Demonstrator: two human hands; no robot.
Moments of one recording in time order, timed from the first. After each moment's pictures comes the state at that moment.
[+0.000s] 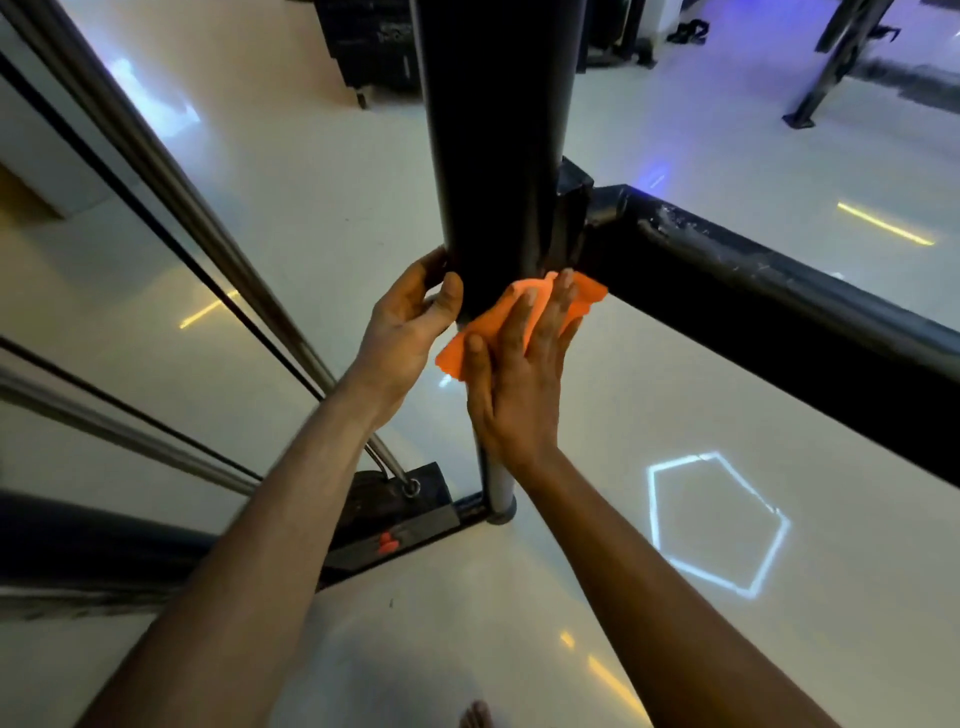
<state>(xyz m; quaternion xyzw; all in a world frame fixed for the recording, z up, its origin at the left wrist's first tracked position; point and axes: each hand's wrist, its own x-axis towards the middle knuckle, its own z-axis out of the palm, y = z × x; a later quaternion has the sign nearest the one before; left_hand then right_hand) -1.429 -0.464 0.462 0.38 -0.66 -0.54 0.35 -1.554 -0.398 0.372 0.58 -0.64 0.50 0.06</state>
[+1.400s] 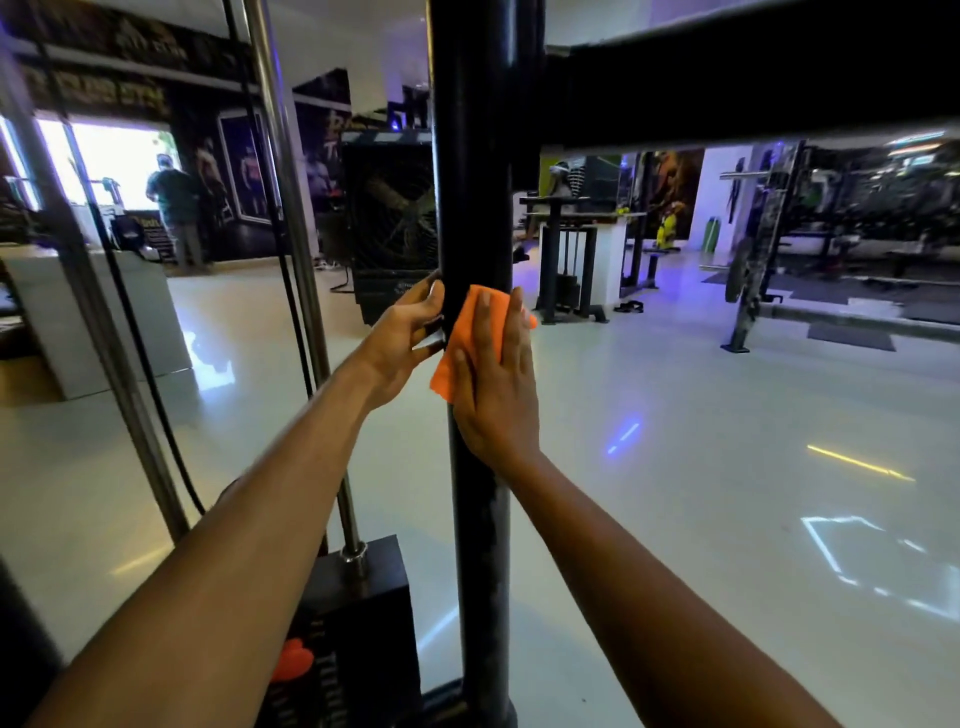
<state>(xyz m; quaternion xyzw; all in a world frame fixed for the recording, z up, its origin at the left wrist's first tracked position) -1.432 -0.464 0.216 0.23 -0.69 -0.53 0.44 -1.566 -0.405 0.129 0.62 -0.56 0.53 0.16</state>
